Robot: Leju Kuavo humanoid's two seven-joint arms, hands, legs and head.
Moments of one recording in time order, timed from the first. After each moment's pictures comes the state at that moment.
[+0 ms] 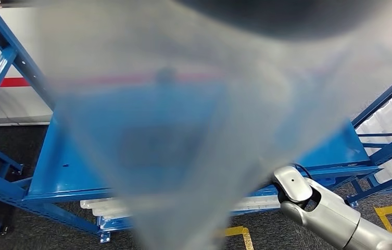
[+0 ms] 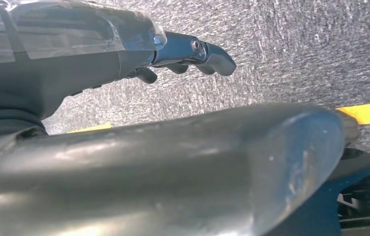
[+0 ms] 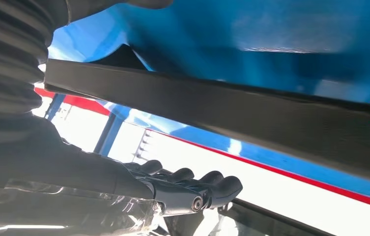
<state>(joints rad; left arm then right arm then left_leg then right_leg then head) -0.13 -0.04 -1.10 -0.21 0.87 0.33 0.12 -0.37 -0.67 0.78 -1.48 0.98 -0.04 0.41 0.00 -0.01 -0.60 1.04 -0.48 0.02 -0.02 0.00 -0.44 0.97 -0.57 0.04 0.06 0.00</state>
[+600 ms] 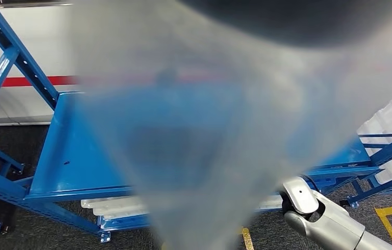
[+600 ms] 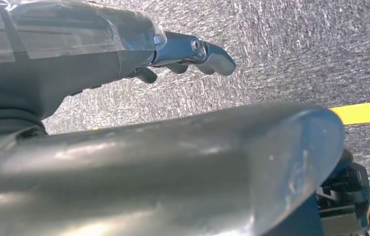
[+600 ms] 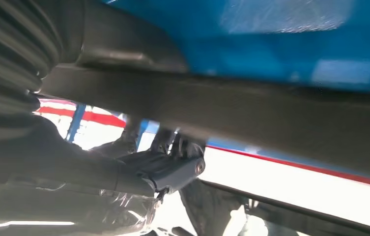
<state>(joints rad) -0.13 -0.05 -1.10 -0.21 0.85 0.34 0.07 -0.26 -0.66 0.71 -1.45 1.01 -0.20 0.45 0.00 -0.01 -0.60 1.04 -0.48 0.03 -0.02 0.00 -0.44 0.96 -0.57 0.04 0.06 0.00</state>
